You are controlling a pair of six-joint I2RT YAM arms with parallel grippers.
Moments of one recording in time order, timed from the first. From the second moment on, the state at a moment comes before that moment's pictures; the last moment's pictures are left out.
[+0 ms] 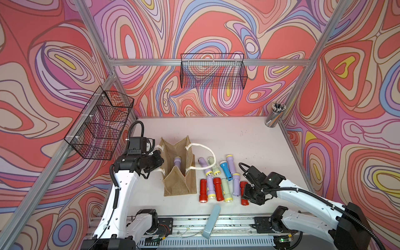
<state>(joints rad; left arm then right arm) 0.03 1.03 1.07 -1.03 0.31 -0.52 0.70 1.06 0.59 -0.93 -0.15 1.06</state>
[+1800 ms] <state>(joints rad) 0.03 0.99 1.06 -1.03 0.33 -0.55 0.73 1.31 0.74 -1.00 0.10 0.86</state>
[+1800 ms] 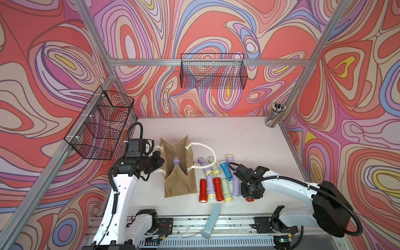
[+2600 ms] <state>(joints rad) 0.03 1.04 1.07 -1.01 0.47 -0.42 0.80 1.54 1.66 -0.81 0.11 0.70</state>
